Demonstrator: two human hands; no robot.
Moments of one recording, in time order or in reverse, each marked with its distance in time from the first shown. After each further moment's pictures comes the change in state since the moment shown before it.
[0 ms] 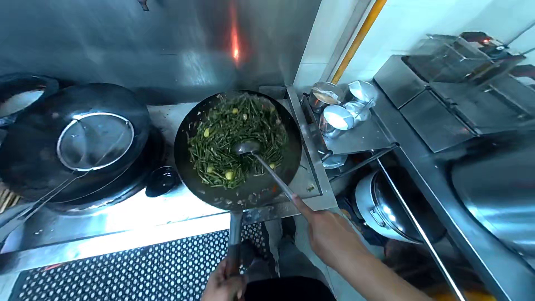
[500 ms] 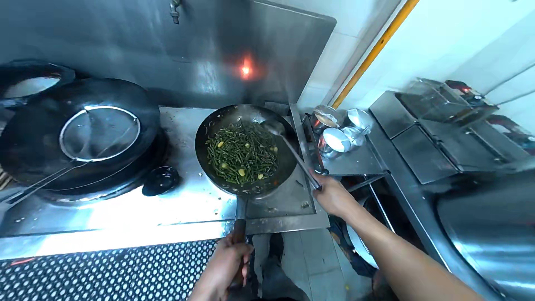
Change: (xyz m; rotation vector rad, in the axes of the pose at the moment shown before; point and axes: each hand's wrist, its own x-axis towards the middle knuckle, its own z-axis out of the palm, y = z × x) left_hand 0.042 0.064 0.034 -0.216 0.010 -0.068; right_hand 0.092 0.055 -0.056 0.320 0.210 0.020
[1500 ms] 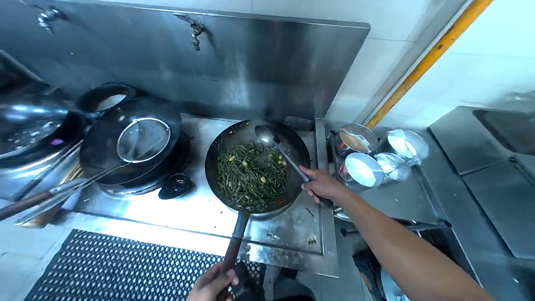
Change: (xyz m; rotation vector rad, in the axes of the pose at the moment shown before) left_hand -0.010 -0.006 0.068 -0.102 0.309 0.110; right_hand 0.183 0.017 -0.040 0.397 -0.476 -0.187
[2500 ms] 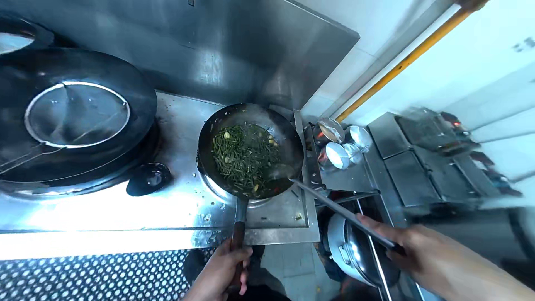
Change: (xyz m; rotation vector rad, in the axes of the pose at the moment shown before) left_hand 0.057 0.028 -0.064 -0.056 -0.441 -0.238; right_hand -0.279 -0.081 0.074 -0.982 0.125 0.293
